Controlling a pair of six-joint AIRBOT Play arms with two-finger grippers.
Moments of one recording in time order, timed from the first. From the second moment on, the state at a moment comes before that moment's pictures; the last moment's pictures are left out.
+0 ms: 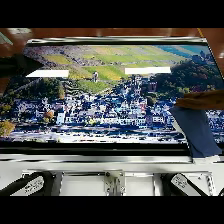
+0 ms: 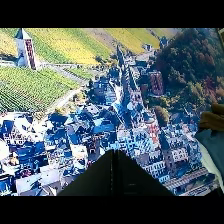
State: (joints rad) left arm 0.20 -1.16 1.45 0.69 -1.21 -1.24; right arm -0.81 -1.16 1.38 -0.99 1.17 1.32
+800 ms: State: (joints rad) left arm 0.20 -1.16 1.45 0.69 -1.21 -1.24; right arm -0.55 -1.36 1.40 -0.49 0.71 0.88
